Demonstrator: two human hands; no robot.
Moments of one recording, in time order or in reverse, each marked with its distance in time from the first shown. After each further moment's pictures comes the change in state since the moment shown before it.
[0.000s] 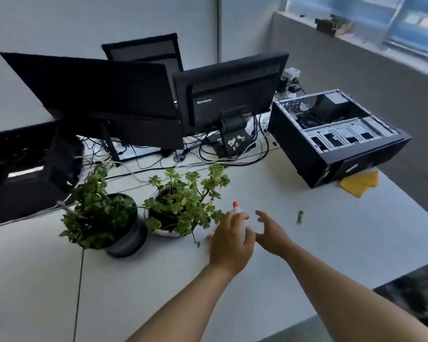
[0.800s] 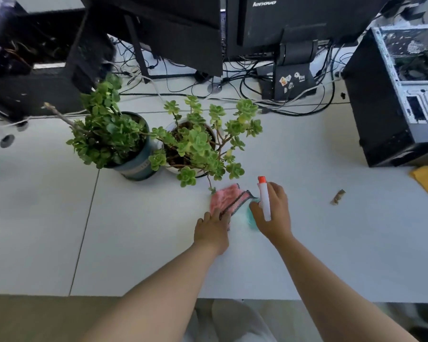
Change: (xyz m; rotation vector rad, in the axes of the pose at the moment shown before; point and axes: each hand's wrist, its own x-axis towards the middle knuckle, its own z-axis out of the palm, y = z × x) left_hand -0.059 -0.097 0.082 0.568 -0.726 -0.573; right_hand 0.011 0.028 0.049 0.006 0.043 -0.295
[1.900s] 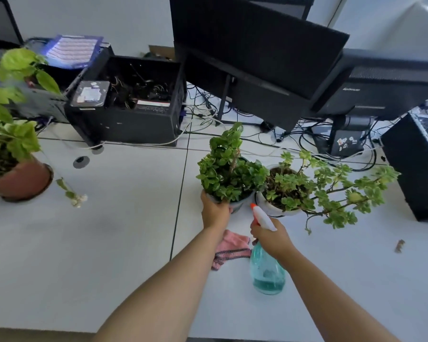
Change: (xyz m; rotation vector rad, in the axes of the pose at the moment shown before) left_hand -0.010 -0.277 -0.107 -1.717 0.499 -0.227; right_hand -0.009 -0.258 0.160 0.245 -0.212 0.348
